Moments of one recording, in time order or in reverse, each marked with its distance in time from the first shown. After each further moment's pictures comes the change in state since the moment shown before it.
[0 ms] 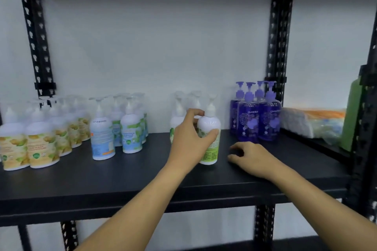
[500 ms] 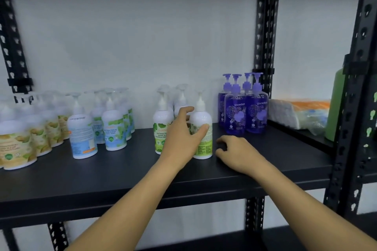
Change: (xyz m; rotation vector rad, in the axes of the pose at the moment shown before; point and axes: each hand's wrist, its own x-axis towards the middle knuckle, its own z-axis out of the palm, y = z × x) left_hand 0.006 -0.011 0.030 0.060 -0.048 -0.026; right_hand -0.001 0.006 0.006 0.027 0.041 -0.027
